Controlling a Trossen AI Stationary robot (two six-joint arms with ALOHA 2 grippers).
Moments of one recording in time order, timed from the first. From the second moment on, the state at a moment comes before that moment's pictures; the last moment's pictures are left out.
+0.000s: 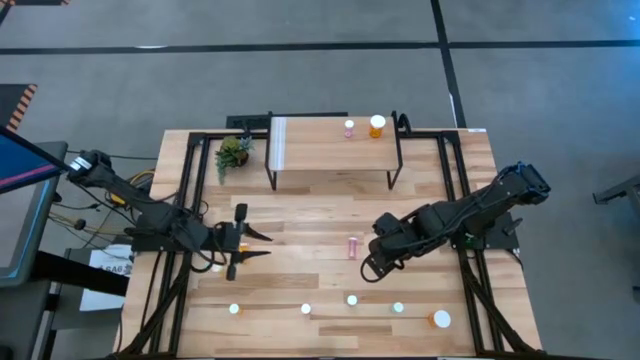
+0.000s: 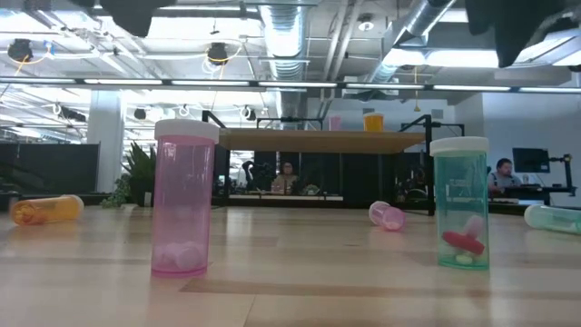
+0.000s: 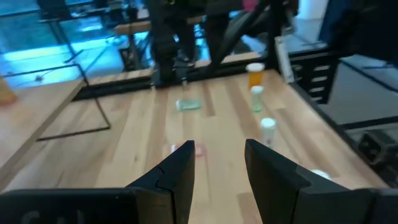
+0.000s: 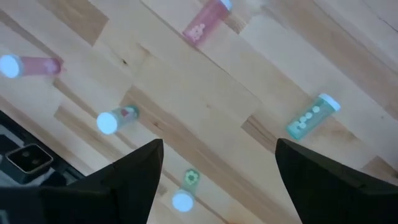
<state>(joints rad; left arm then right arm) -0.53 0.87 0.52 0.10 -0.44 0.00 0.40 1.54 1.42 -1.23 0.05 1.31</state>
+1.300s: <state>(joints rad) -0.53 0.47 0.32 0.20 -0.50 0.05 0.92 1.64 1.42 -1.21 0.16 1.65</state>
